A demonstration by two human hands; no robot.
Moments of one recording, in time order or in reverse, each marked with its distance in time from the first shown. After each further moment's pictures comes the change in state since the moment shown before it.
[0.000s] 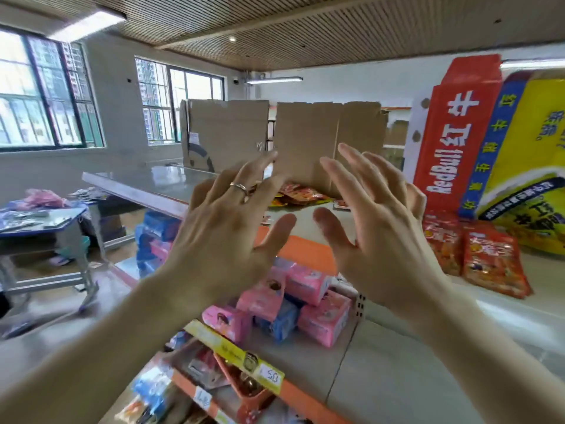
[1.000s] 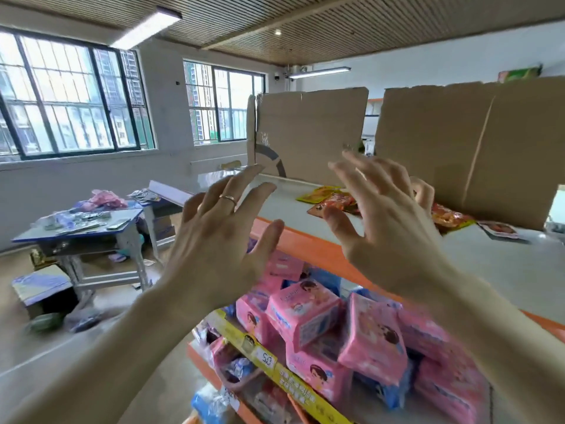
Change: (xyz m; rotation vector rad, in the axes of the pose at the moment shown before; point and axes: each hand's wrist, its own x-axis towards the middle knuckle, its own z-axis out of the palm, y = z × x) left_hand -0.007 -0.236 0.040 0.094 -0.040 -0.165; right_hand 0.132 -0.085 0.186 0.032 -0.134 0.008
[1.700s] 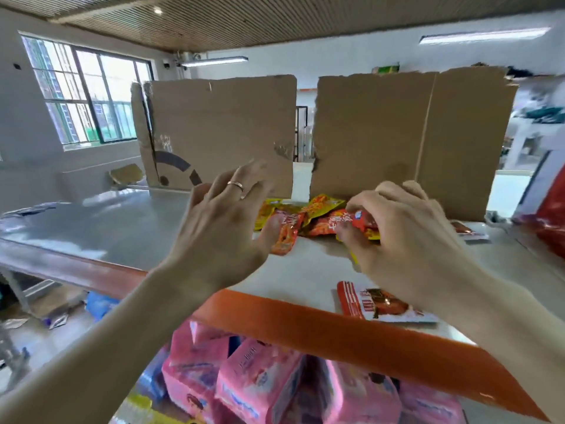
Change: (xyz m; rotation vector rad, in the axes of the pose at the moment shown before) left_hand 0.146 -0.024 0.134 -0.203 -0.037 0.309; right_hand 0.046 0.060 0.032 -0.285 -0.063 0.356
